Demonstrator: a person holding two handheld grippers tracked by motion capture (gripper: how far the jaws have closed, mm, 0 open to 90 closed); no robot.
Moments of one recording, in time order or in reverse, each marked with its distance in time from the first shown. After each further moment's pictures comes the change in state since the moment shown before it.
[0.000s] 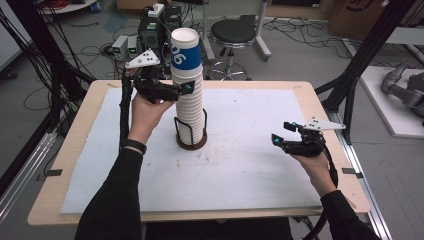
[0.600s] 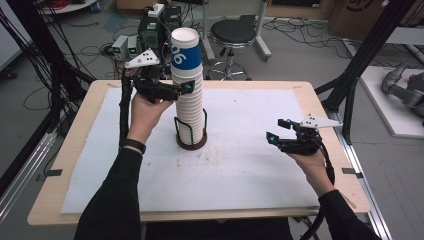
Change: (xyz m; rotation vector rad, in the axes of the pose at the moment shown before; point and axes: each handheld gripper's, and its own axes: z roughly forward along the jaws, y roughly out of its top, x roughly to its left) left arm 0.001 0.000 0.000 0.000 -0.002 0.002; right arm 0.015 0.017 0.003 -0.034 0.062 -0.014
